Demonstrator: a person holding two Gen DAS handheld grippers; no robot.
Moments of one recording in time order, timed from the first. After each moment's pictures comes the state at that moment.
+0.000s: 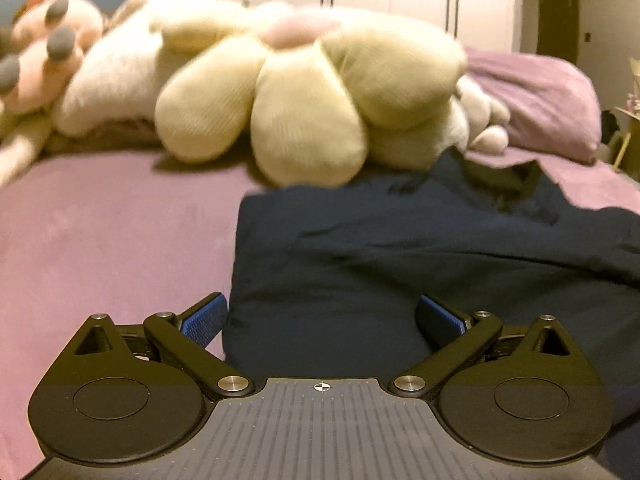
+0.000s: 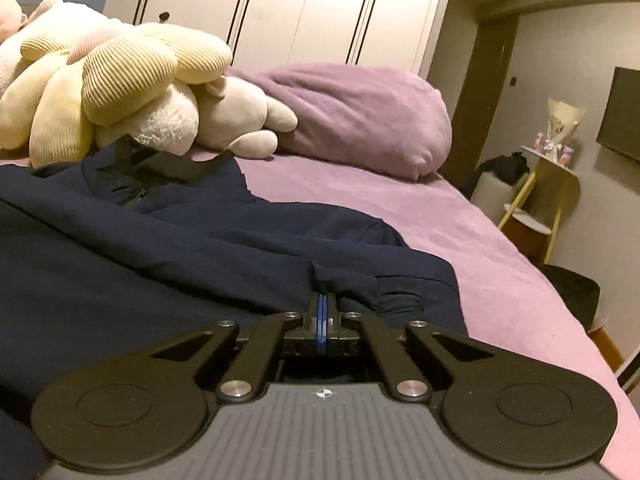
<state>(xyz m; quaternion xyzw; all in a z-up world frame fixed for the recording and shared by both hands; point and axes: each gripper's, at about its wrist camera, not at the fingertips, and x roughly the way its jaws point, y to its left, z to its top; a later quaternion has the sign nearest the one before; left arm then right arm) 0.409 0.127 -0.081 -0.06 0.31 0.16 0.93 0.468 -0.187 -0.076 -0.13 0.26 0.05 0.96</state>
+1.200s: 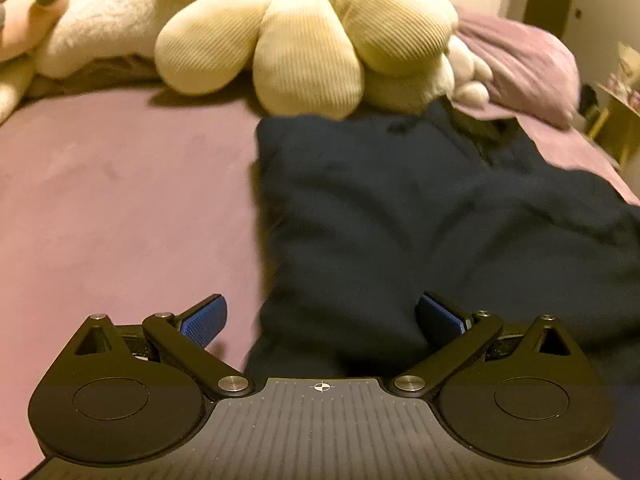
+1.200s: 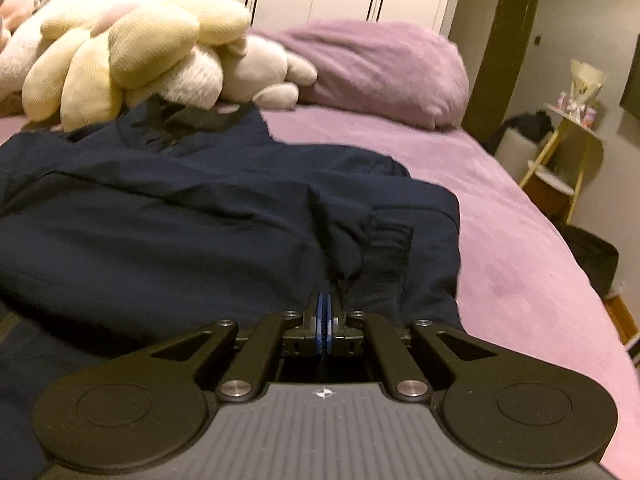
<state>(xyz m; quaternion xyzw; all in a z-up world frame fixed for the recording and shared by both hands) 0.349 0.155 -0.060 -0.10 0.40 0.10 0.91 0.429 -0.199 -0.062 -0.12 0.35 0.08 0.92</state>
